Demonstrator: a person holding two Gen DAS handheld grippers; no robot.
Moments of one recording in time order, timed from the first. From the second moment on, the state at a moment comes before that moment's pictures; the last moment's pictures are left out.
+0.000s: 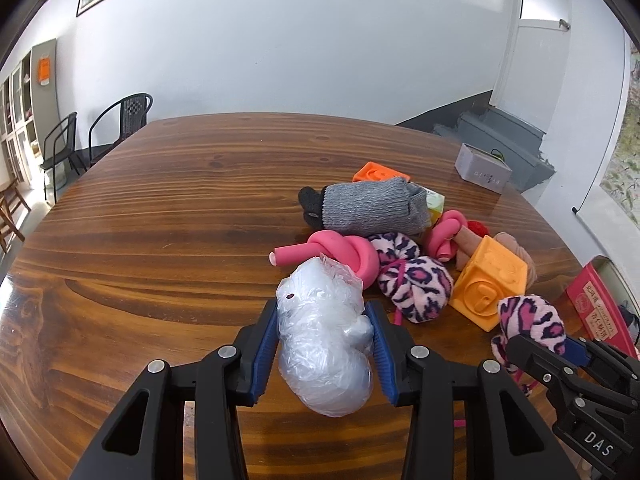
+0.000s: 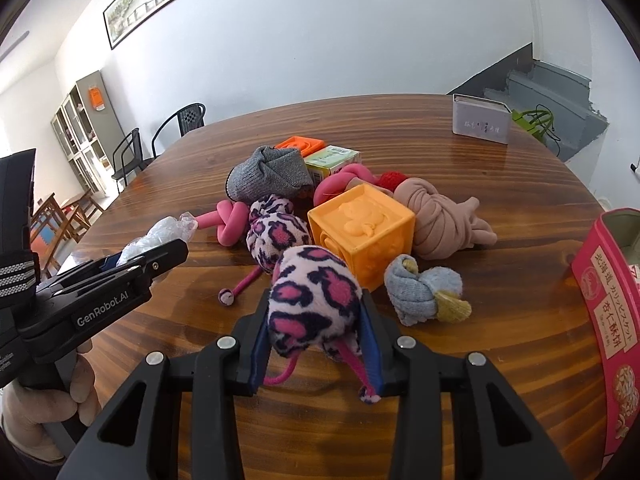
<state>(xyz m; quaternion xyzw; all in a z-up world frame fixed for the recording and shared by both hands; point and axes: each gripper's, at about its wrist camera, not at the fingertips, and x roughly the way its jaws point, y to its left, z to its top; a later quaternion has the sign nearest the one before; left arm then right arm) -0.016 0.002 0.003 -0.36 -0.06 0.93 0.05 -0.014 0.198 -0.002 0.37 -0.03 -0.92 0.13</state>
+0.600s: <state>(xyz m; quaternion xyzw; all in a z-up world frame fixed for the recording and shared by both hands) 0.008 0.020 0.023 -0.32 -0.06 0.94 0.06 0.004 0.213 0.019 0.32 -0.05 -0.94 0.10</state>
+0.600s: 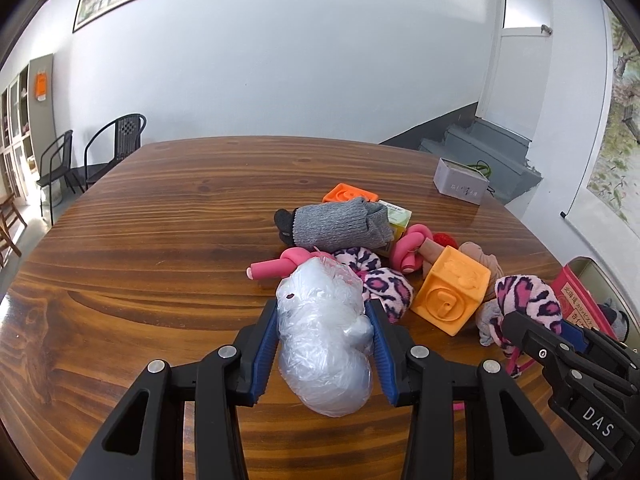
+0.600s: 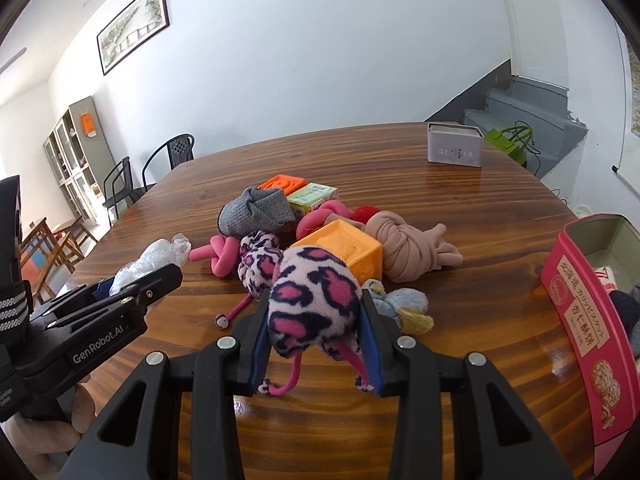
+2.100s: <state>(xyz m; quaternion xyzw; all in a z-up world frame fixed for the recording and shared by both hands) 0.023 0.207 0.071 -0.30 0.01 0.93 0.23 0.100 0.433 0.089 0.18 -0.15 -0.96 -0.12</state>
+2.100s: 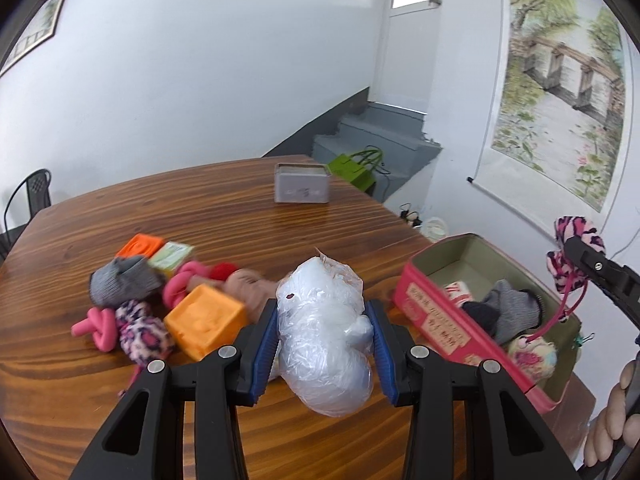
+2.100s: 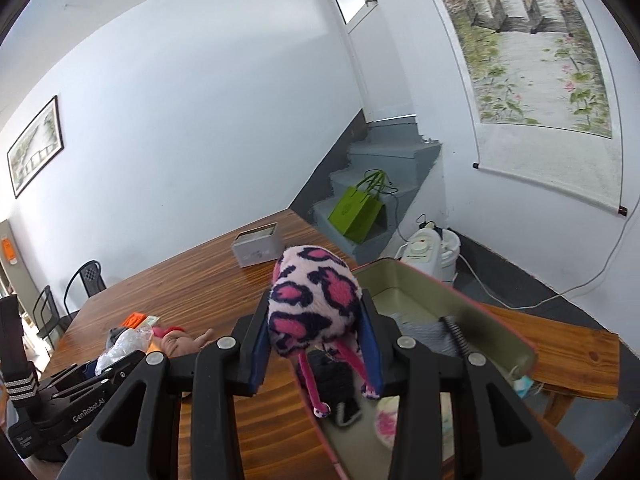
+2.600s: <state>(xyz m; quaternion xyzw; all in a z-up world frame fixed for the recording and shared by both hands) 0.002 0.302 0.090 -0.29 0.02 0.90 0.31 0.080 0.485 0.096 0.21 -0.16 -0.96 -0.13</state>
